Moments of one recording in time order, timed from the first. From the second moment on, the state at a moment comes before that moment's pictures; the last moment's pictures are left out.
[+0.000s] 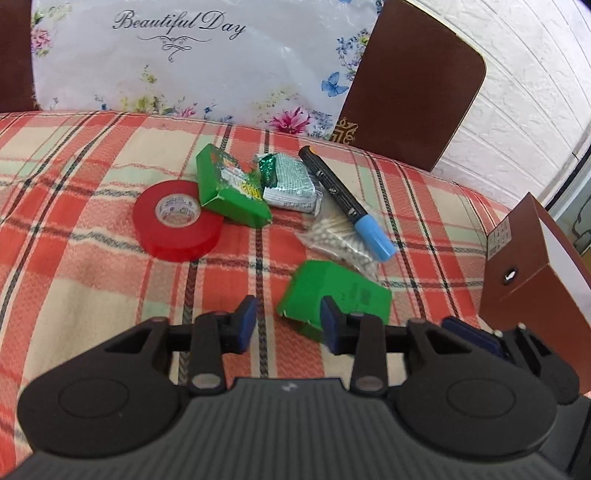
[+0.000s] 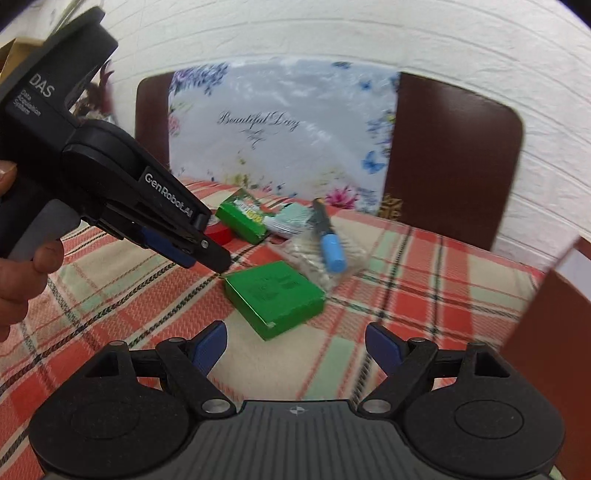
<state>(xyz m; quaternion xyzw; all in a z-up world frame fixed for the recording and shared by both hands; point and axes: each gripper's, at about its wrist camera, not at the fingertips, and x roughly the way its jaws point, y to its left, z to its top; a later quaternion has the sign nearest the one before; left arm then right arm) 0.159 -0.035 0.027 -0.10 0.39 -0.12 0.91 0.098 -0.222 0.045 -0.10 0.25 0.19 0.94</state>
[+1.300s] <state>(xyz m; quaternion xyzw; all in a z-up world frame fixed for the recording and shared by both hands) 0.119 -0.308 0.102 0.01 0.31 -0.40 0.86 0.049 -0.393 0.100 -0.01 0.15 -0.05 0.99</state>
